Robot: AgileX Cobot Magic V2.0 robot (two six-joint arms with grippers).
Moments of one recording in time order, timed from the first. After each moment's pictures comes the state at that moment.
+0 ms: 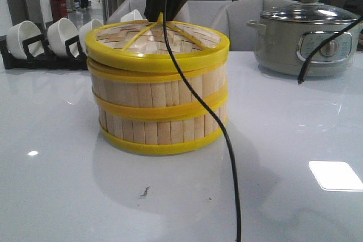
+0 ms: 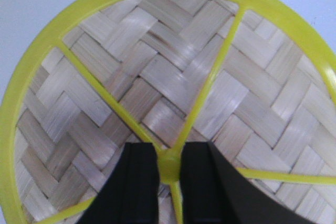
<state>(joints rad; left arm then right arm) -0.29 0.65 -0.45 0.09 0.24 -0.12 0.54 2.16 -2.26 0.11 1.14 -0.02</state>
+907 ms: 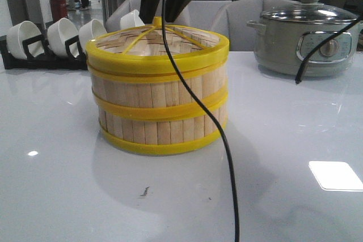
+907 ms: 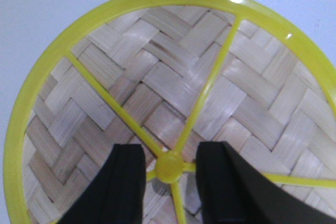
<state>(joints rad) -0.29 0.65 -0.45 0.09 0.24 -0.12 0.54 2.17 -2.26 0.12 1.13 -0.02</state>
